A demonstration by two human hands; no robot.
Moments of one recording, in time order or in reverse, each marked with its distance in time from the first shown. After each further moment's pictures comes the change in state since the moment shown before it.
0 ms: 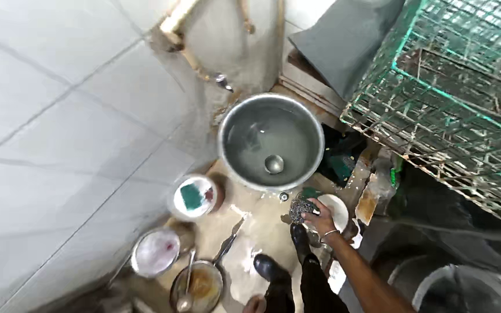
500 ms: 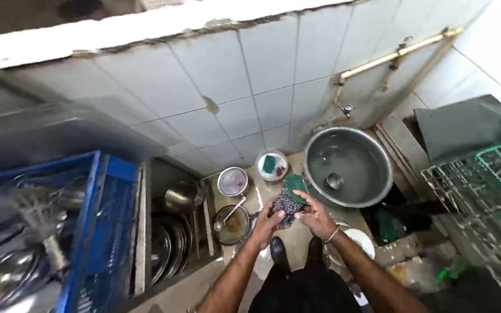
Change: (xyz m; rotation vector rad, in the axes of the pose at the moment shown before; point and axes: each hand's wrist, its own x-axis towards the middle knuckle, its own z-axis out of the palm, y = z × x) left_hand -0.186 0.173 -0.135 -1.035 0.095 0.625; right_hand -0.215 -0.161 0.137 -0.293 -1.077 -0.499
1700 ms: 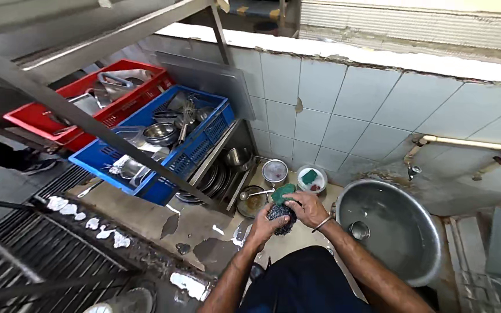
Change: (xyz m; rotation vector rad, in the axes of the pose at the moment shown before) left_hand -0.114 -0.042 0.078 0.105 0.706 0.297; right_hand 0.010 -0.083 0.022 -0.732 -0.613 -0.457
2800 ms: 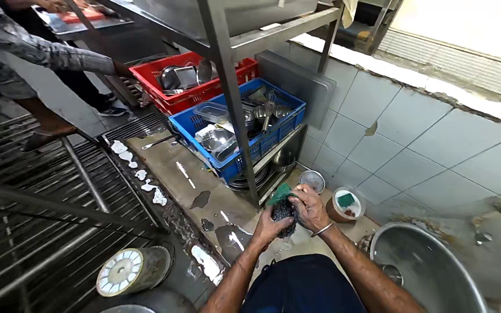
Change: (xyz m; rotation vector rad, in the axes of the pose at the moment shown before) left_hand -0.042 -0.011 -0.198 -0.074 0.283 0.085; right_hand 0.108 -0.139 0.162 0.090 0.081 -0.368
